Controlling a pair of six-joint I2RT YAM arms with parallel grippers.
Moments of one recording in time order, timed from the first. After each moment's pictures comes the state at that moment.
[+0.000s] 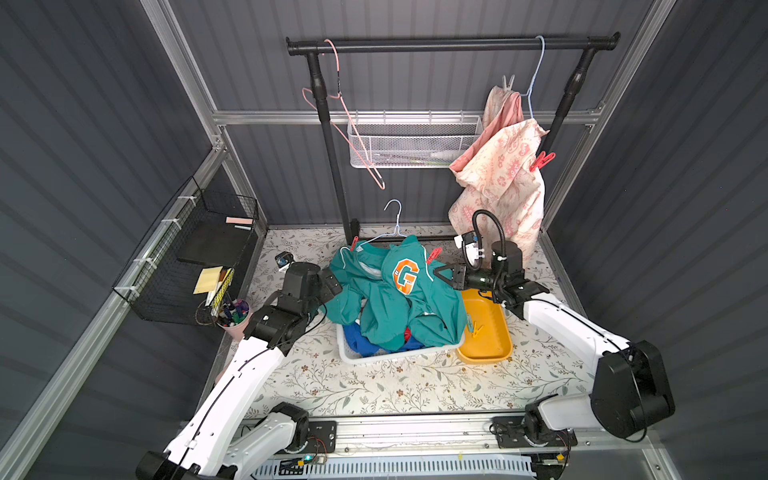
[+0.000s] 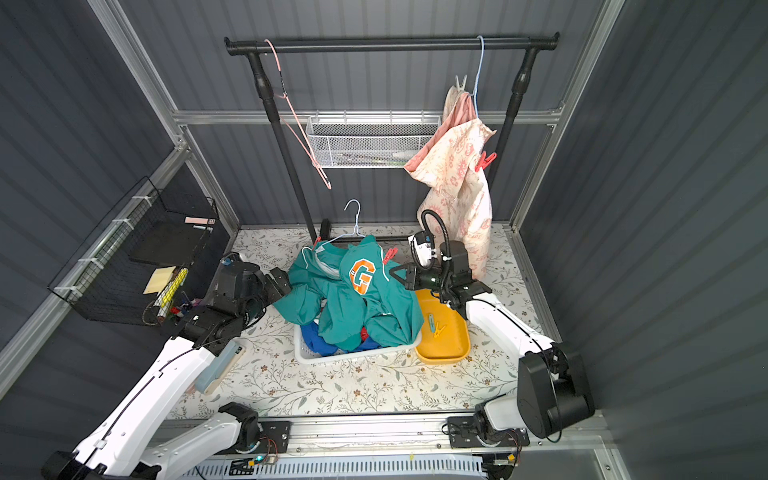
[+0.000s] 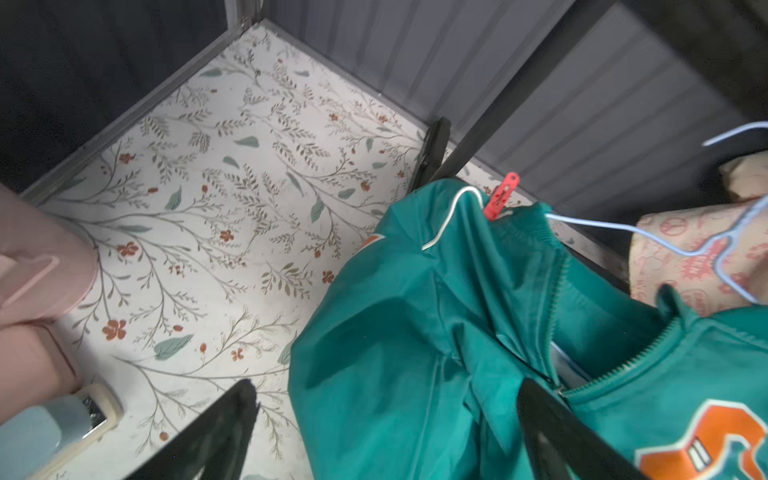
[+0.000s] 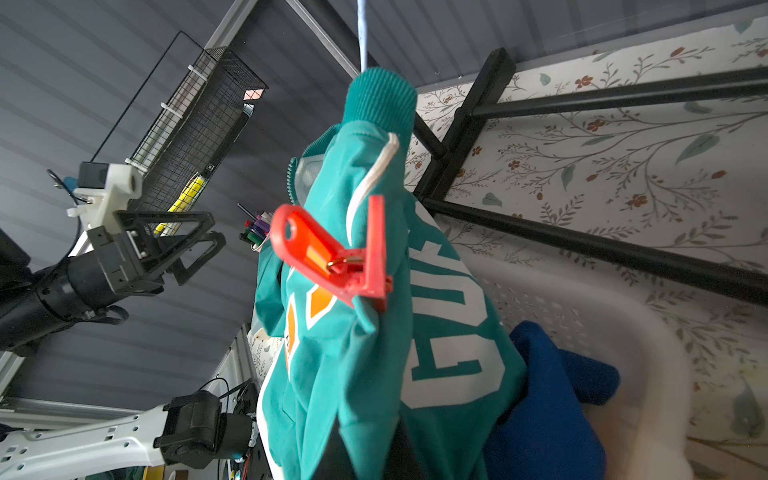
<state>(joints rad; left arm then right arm) -0.35 0.98 1.03 -0.65 -0.31 -0.70 0.33 1.40 0.94 0.04 -0.75 0.47</state>
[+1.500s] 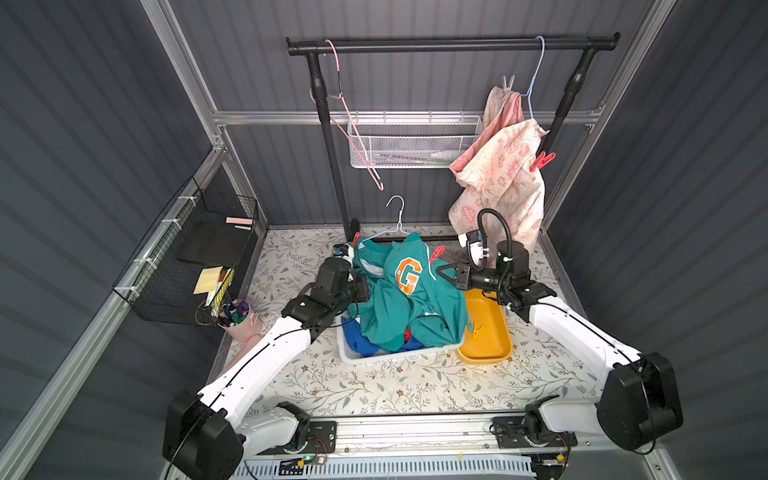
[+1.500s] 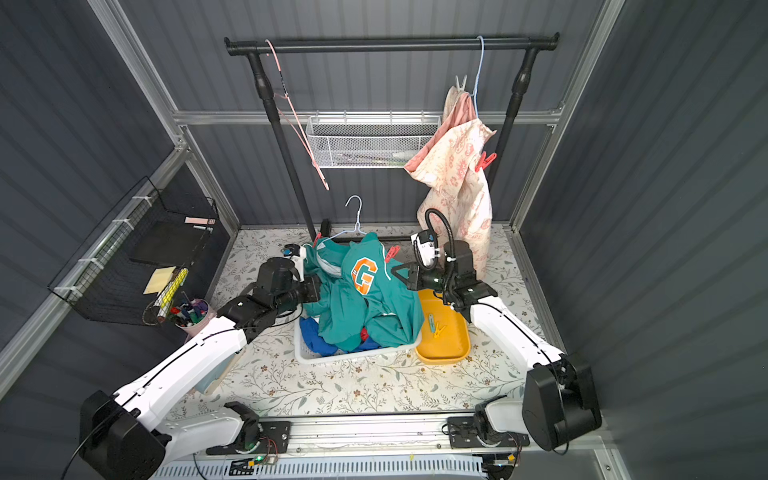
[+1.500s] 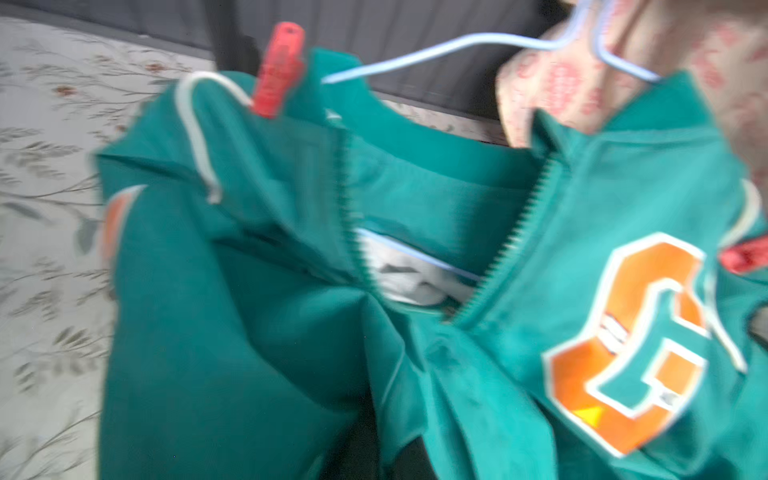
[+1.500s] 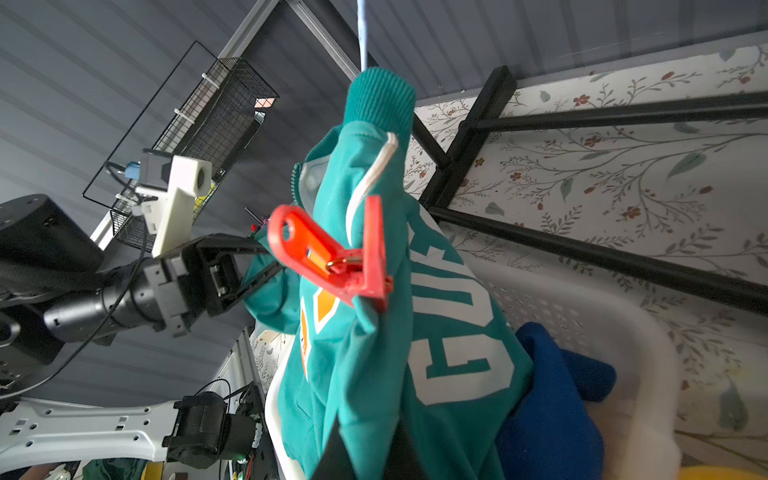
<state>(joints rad) -0.54 1.20 0.97 -0.32 0.00 -0.49 0.33 1.34 0.94 0.01 -0.74 0.47</state>
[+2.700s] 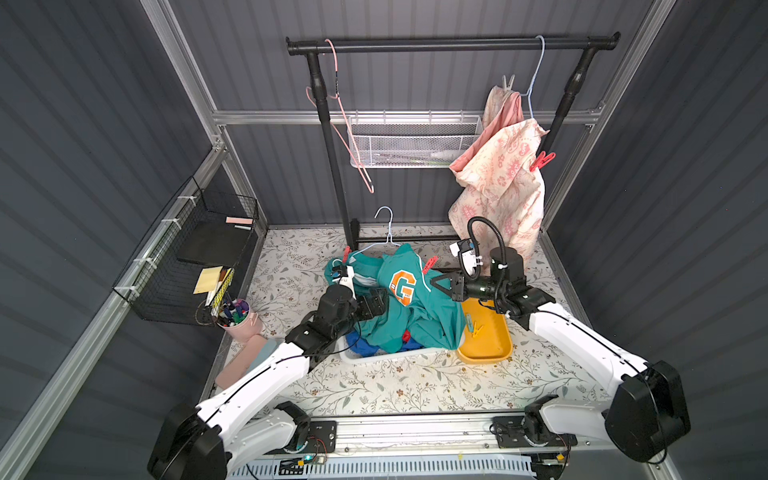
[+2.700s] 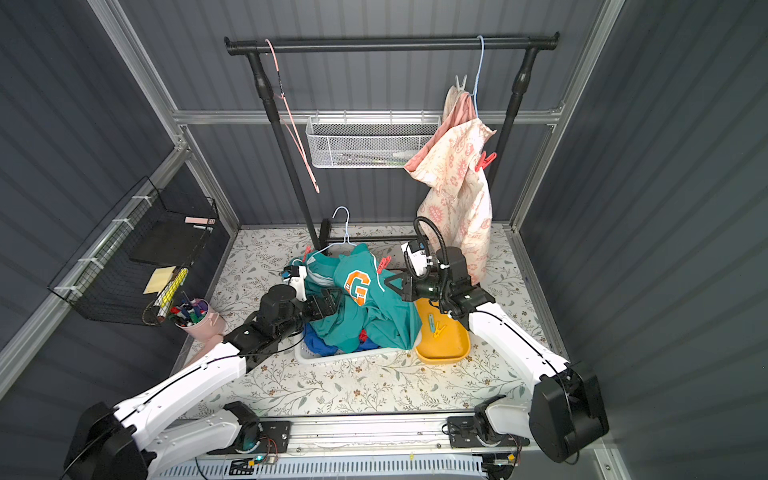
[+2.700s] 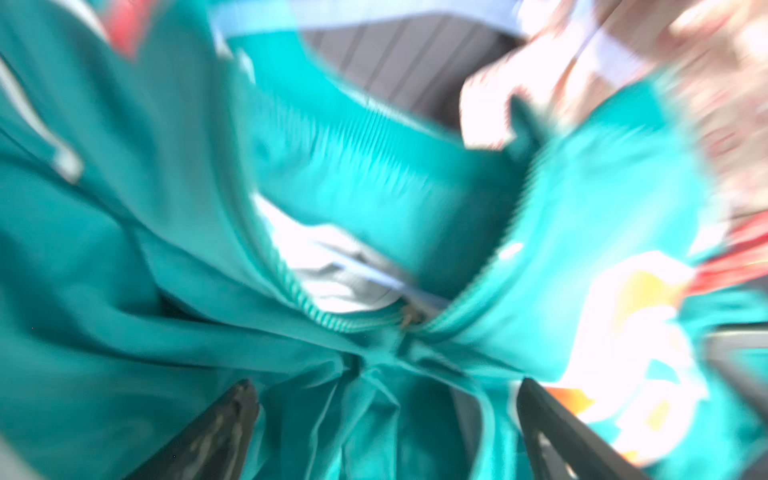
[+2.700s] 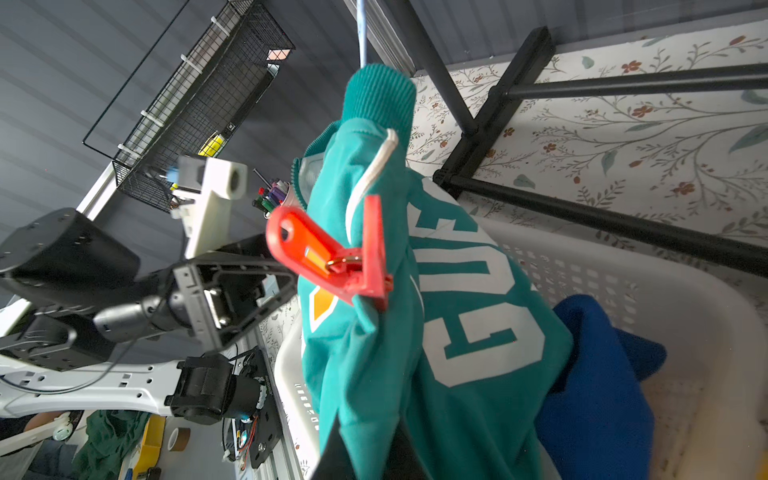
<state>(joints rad) -0.57 1.01 0.69 -0.09 -0.06 -0.69 0.41 1.28 0.92 -0.07 -0.71 0.40</state>
